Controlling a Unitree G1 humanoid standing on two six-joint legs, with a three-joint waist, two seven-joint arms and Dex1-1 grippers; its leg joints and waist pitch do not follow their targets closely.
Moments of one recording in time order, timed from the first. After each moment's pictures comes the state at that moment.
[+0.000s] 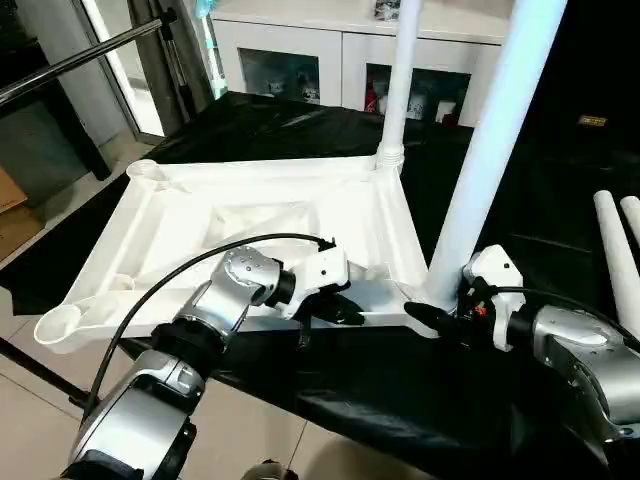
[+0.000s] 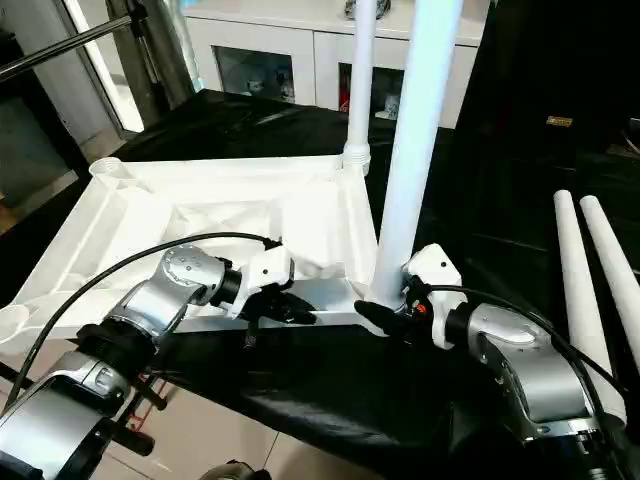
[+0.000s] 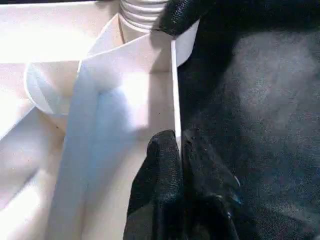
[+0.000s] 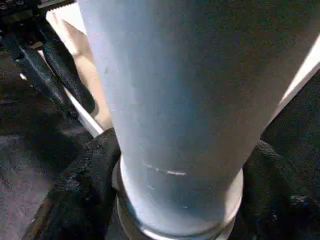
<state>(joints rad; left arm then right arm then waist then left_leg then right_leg) -0.71 0.20 -0.35 0.73 0.09 -0.01 -1.25 -0.18 -0.52 0.05 0.00 0.22 0.45 0.84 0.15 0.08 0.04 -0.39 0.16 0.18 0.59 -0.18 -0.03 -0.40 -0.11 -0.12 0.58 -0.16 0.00</state>
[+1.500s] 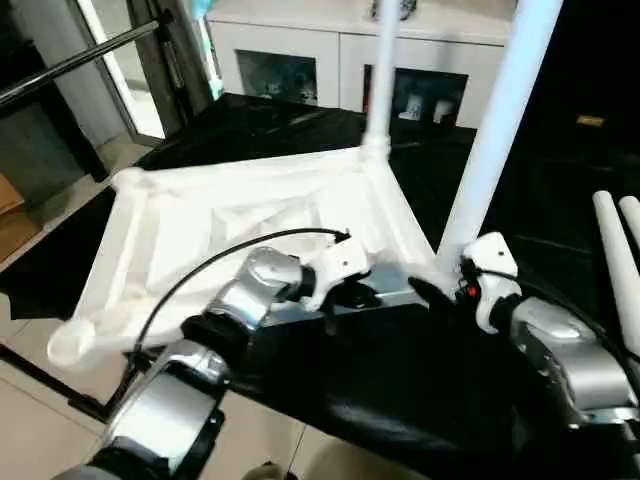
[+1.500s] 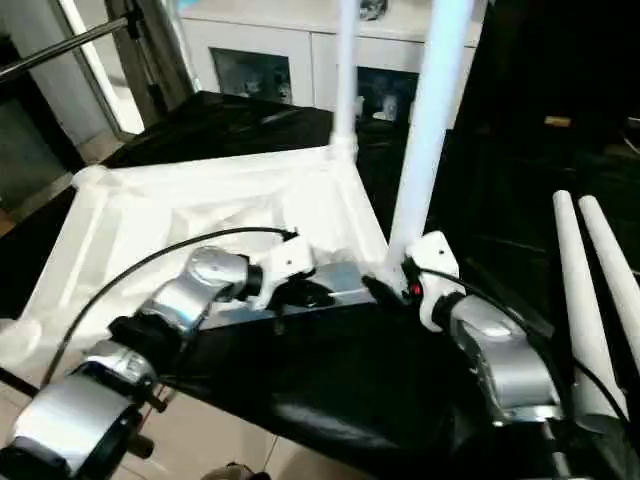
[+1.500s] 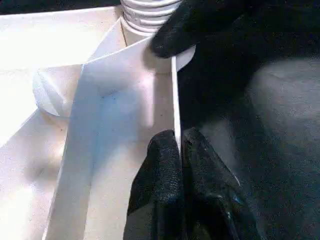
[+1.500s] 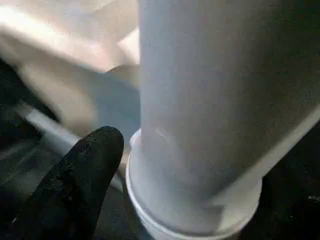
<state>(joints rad) -0.76 0.13 -0.33 0.88 0.12 -0.08 -1.12 -0.21 -0.46 0.04 0.08 0.14 0.40 0.70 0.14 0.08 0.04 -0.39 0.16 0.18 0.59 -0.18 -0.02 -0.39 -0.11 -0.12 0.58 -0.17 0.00</state>
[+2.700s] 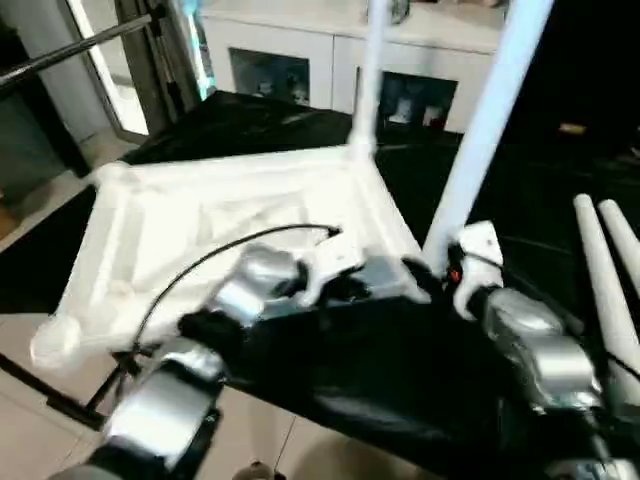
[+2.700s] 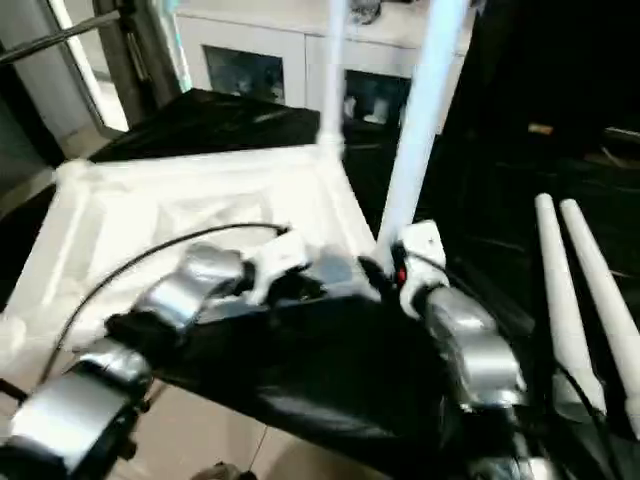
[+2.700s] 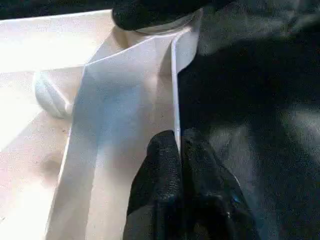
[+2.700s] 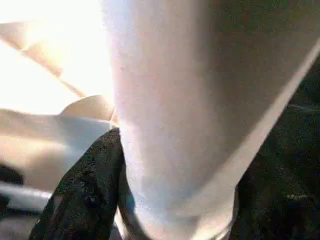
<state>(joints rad) -0.81 0.07 -0.31 0.93 0.15 0.03 -0.91 -0.34 -0.20 -0.04 0.24 0.11 0.41 0.31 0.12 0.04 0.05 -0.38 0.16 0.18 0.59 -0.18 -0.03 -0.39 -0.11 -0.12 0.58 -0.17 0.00</state>
